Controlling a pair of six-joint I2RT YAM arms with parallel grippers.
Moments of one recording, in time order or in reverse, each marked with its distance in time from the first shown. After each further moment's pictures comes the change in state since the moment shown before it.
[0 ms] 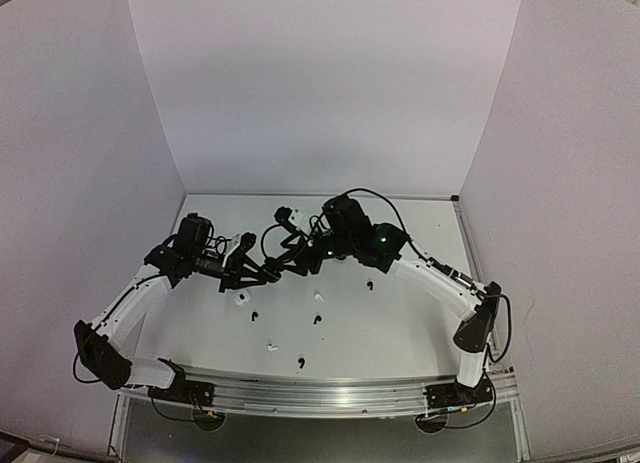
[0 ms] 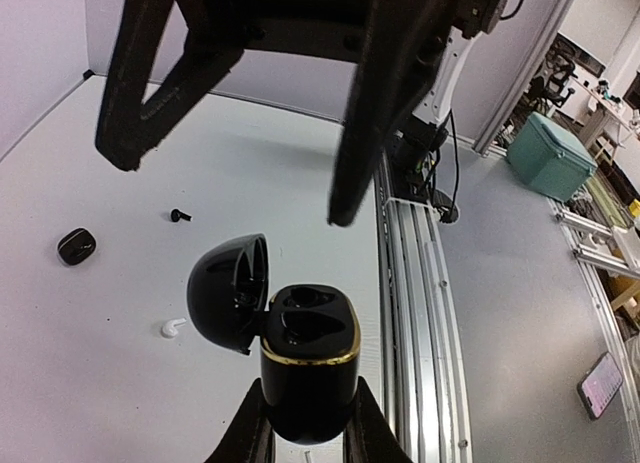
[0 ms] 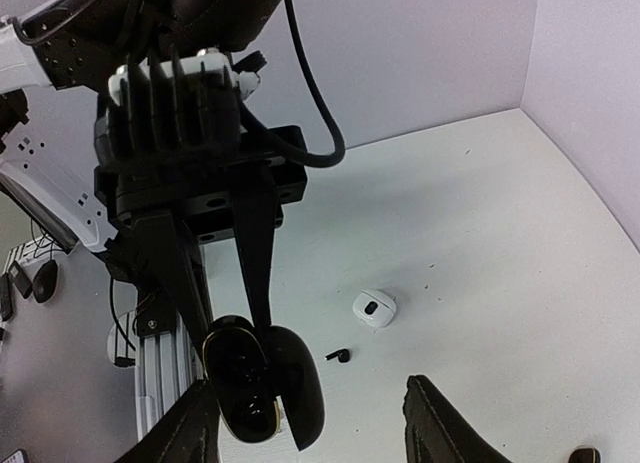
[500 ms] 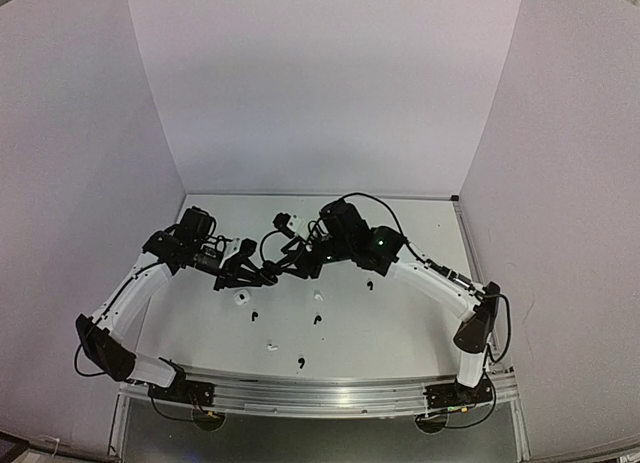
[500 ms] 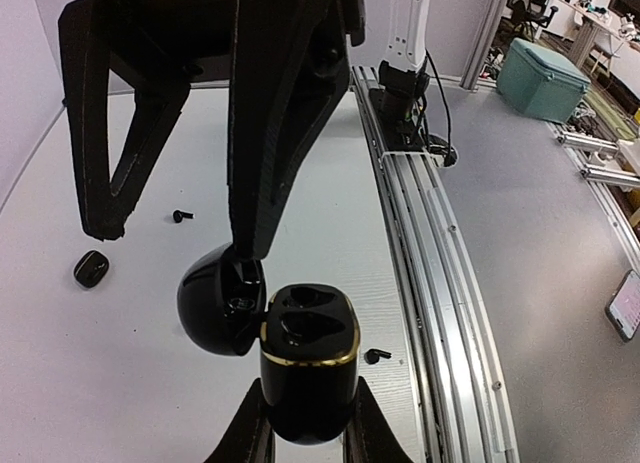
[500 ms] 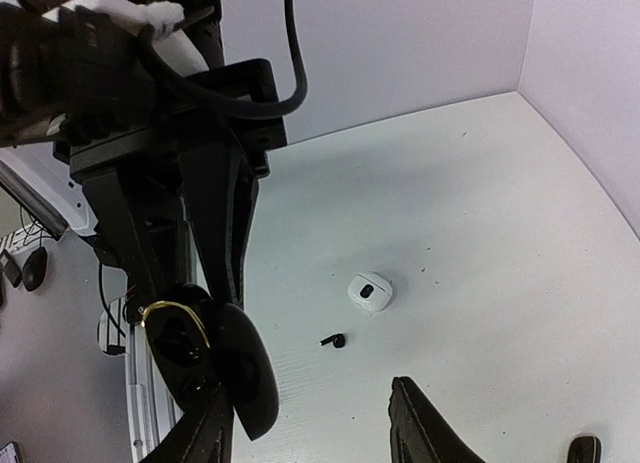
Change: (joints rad) left arm 0.000 0.074 0.177 -0.314 -0.021 0.384; right arm 0.007 -0.003 -0.033 -0.012 0.030 -0.020
